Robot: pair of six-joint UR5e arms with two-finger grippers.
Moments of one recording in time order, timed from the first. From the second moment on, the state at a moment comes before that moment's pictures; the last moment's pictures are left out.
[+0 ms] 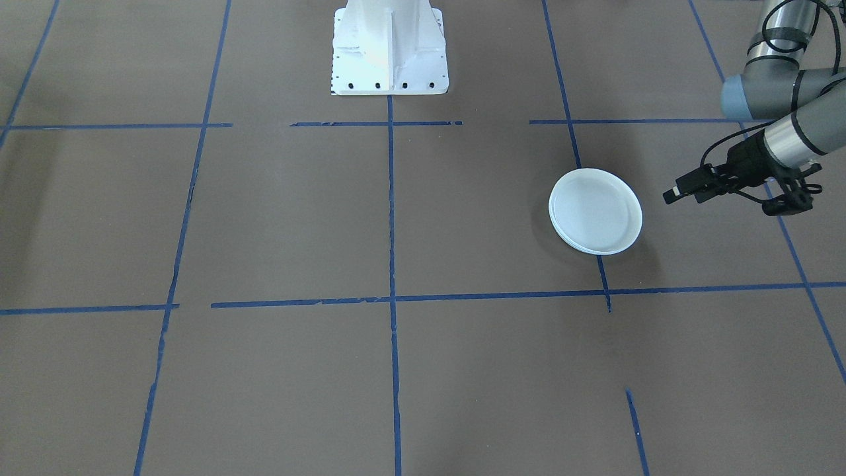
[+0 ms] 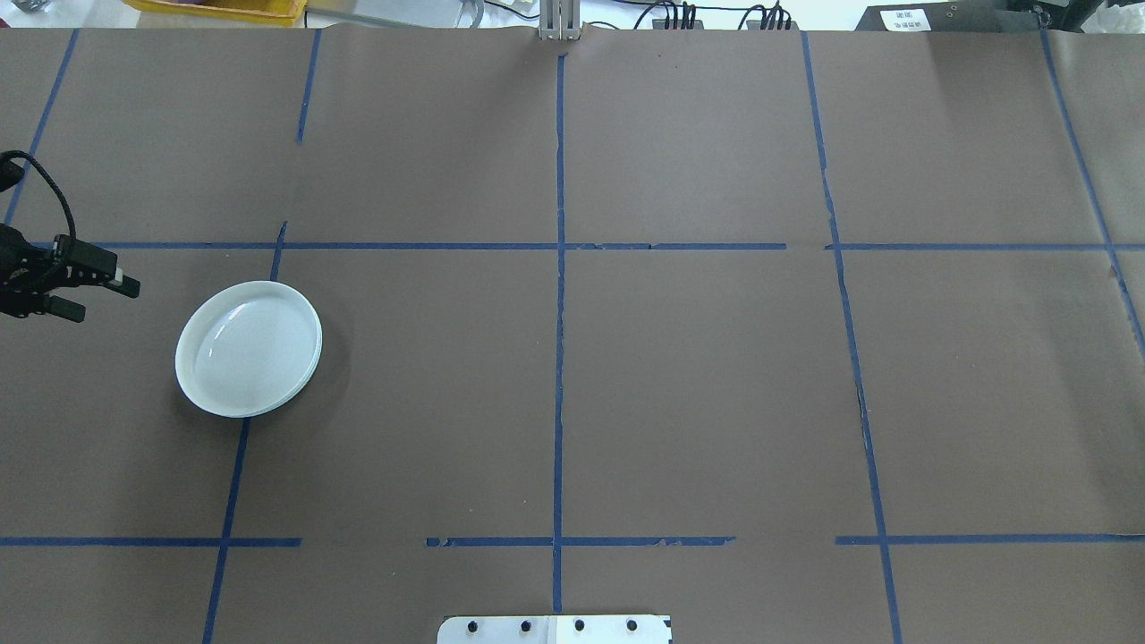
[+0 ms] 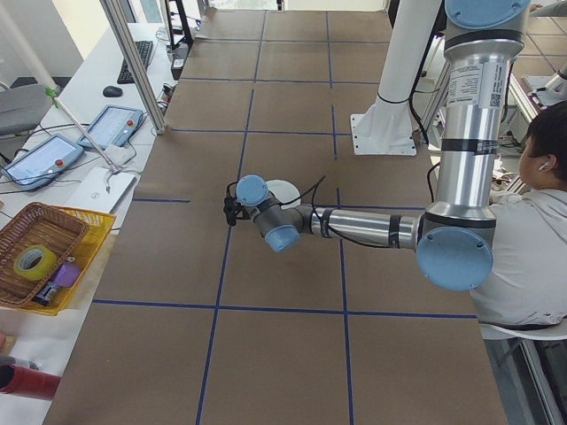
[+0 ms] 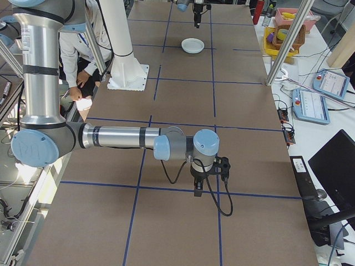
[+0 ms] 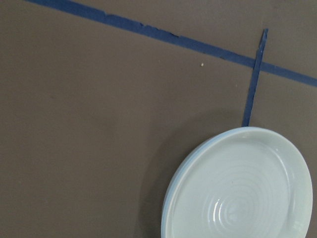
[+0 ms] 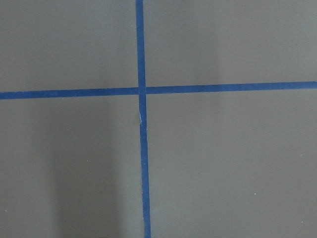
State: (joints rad) left arm -1.12 -1.60 -1.54 -2.41 -2.53 -1.12; right arm 1.54 -1.61 1.62 -1.56 2.30 0.09
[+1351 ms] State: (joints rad) left arm -1.57 -1.57 -1.57 -1.67 -2.34 0.03; right arm 1.54 -1.61 1.62 -1.56 2.30 0.09
